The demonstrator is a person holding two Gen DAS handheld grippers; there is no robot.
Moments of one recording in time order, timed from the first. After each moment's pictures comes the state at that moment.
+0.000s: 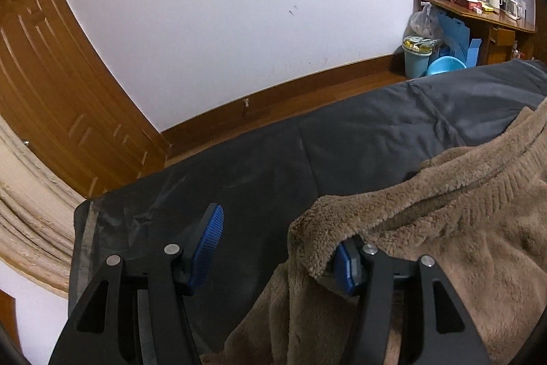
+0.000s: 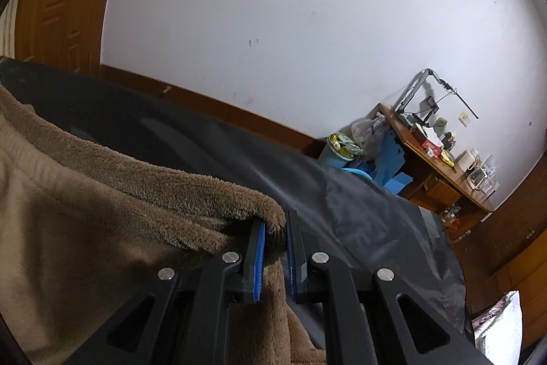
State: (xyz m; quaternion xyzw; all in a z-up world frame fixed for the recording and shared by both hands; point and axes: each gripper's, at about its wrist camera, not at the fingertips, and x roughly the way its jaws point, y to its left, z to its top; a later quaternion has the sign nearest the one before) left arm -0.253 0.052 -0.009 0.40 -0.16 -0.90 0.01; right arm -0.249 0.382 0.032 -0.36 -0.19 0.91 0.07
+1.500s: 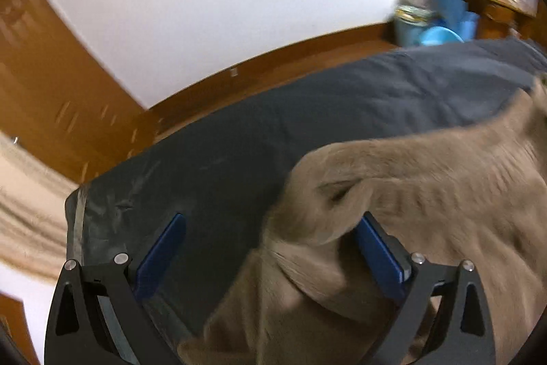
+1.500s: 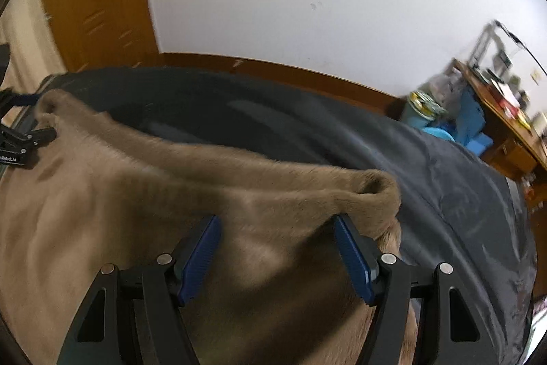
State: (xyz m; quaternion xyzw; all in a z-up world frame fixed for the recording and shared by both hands) left arm -0.272 0.074 -0.005 0.48 -0.15 -0.87 0.01; right arm -0.257 0.357 0.038 -0.46 -0.07 0.88 -0.07
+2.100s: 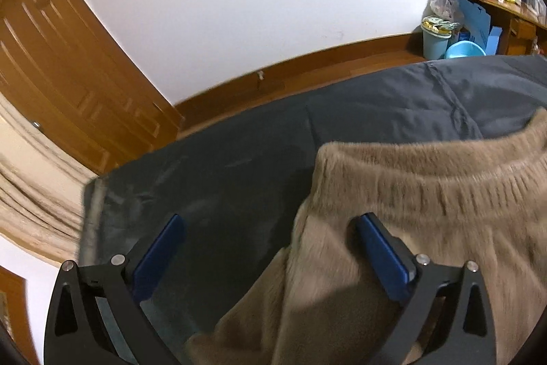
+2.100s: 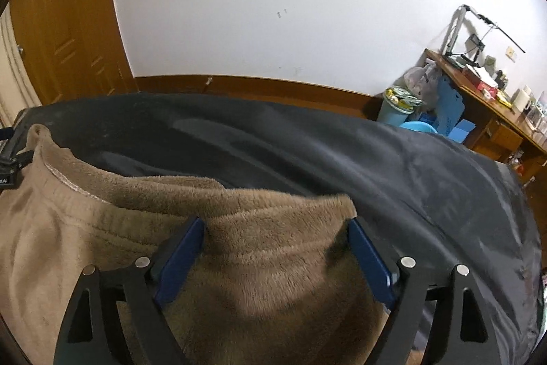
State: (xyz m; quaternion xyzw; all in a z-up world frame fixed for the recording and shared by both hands) left arm -0.245 0.072 0.010 0.44 -0.18 -0.88 0.06; right arm -0.253 0.371 0.043 -0.43 -0.05 0.90 -0.02
